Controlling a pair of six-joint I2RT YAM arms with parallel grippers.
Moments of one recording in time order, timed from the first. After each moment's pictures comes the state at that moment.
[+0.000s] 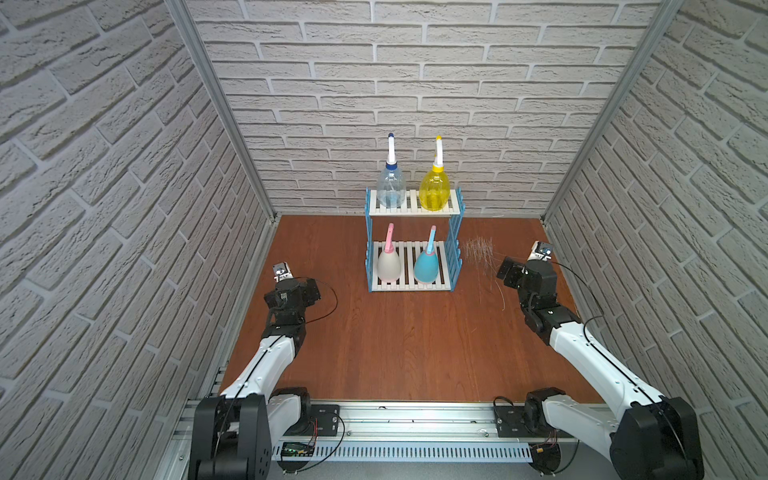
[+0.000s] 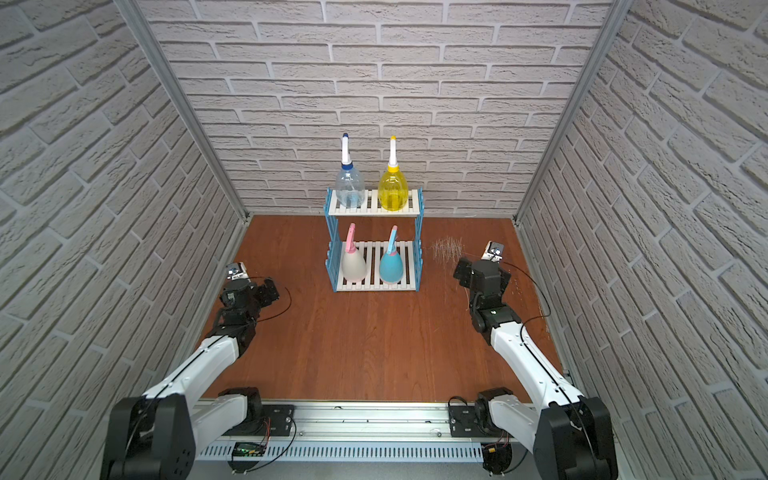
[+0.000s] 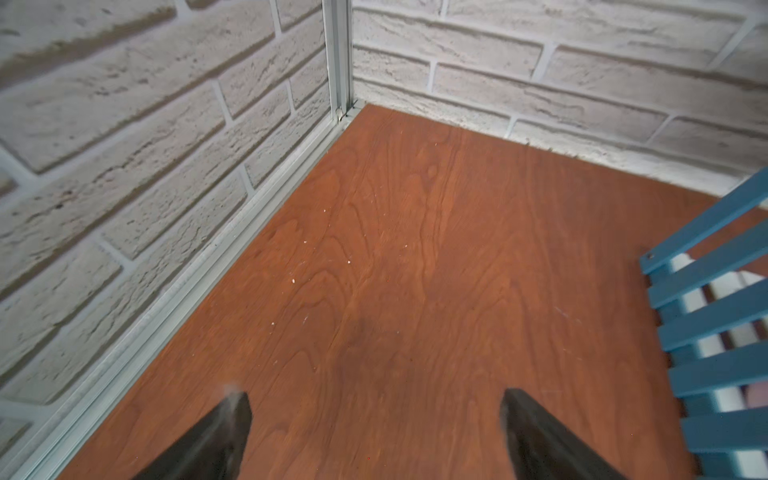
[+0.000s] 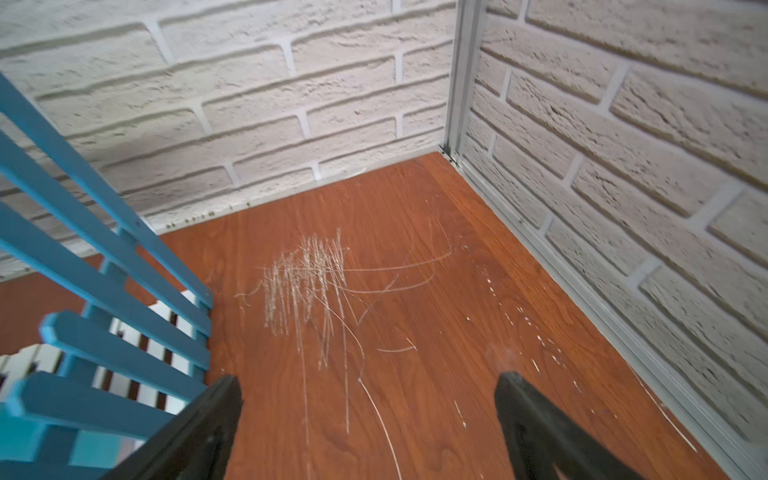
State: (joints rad) left arm 0.07 1.12 0.40 0.24 -0.28 -0.18; right arm 0.18 1.08 0.63 0.04 0.42 0.31
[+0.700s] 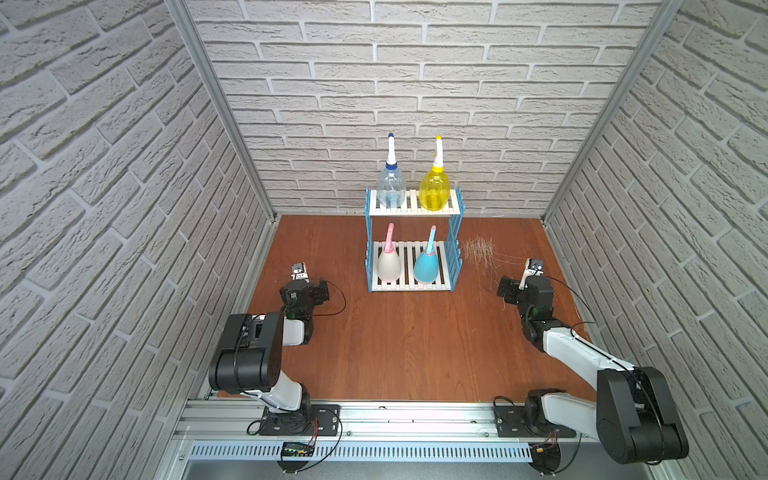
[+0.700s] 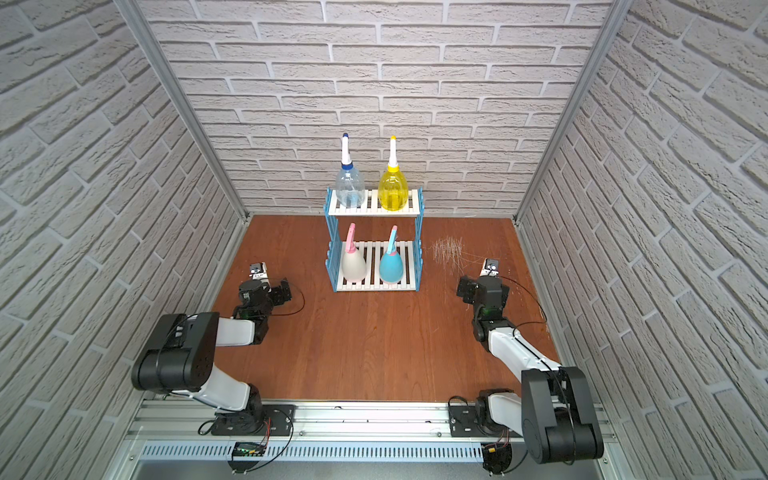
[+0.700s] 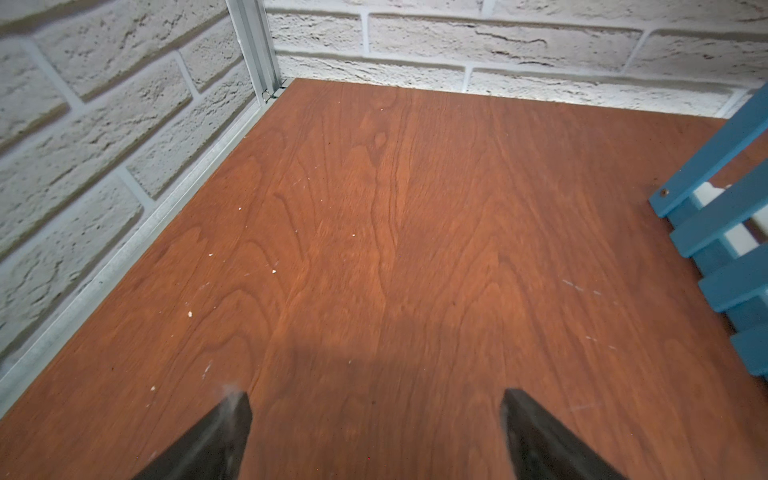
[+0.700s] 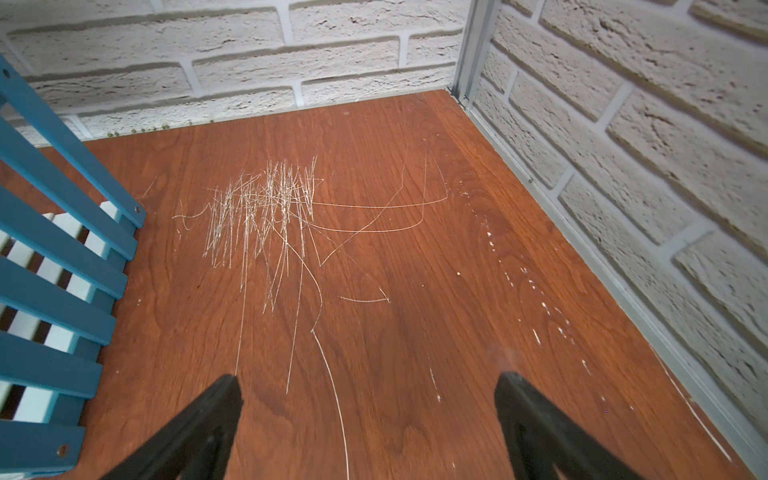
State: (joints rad) left arm 0.08 1.55 0.38 0.75 -0.13 -0.06; right arm 0.07 1.24 0.42 0.38 0.27 0.14
